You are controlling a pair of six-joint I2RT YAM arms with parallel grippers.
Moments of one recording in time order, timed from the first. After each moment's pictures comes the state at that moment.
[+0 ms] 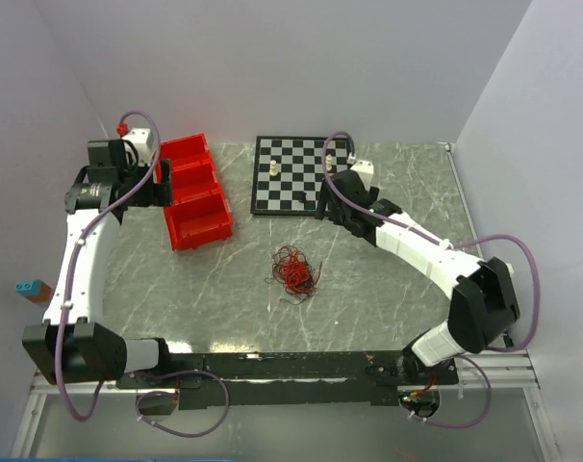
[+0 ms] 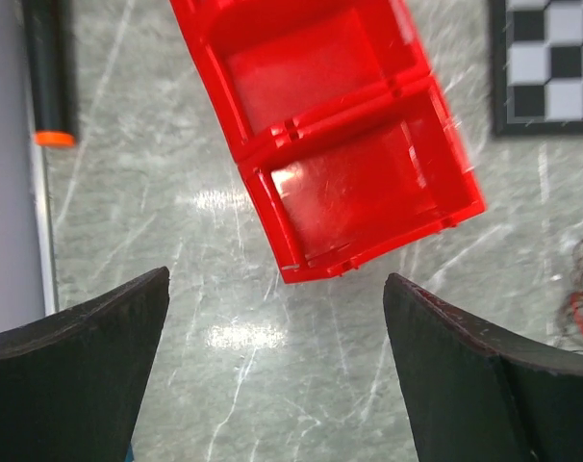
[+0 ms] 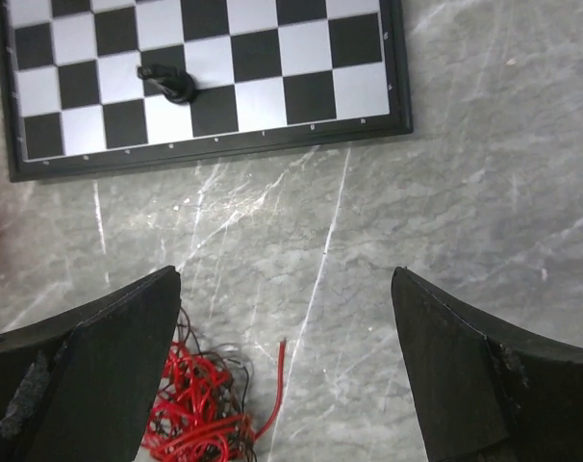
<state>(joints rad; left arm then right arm) 0.06 1.28 1.37 -0.77 0.08 0.07 0.58 1.47 1.16 -0.45 0.44 0.59</state>
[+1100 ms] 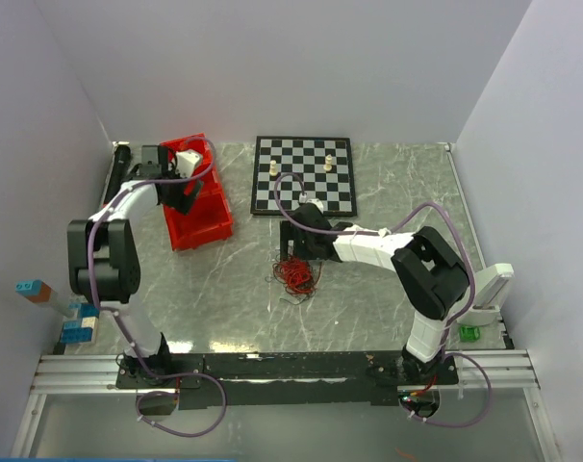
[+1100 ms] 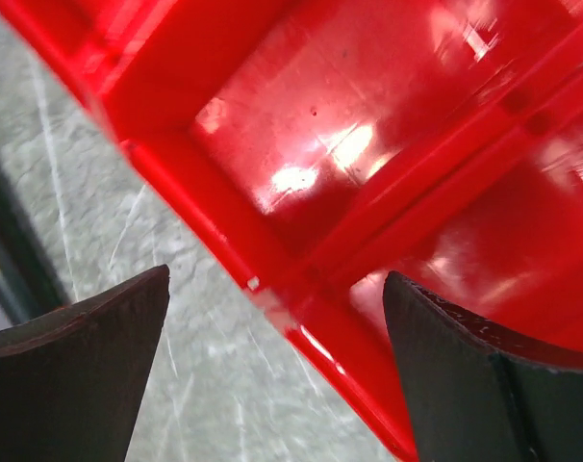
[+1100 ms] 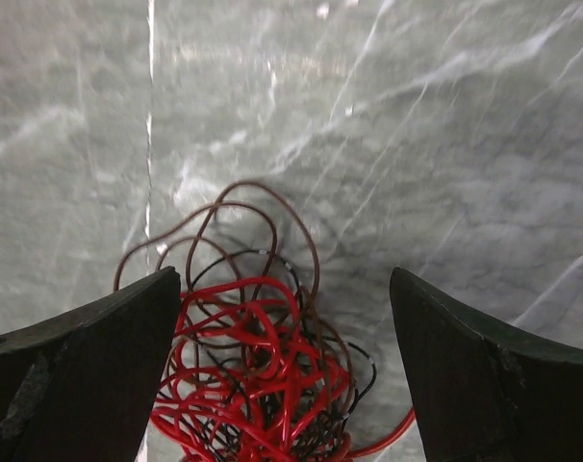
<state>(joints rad) 0.01 1.77 1.31 -0.37 0.06 0.48 0.73 1.78 1.06 -0.19 0.14 0.62</state>
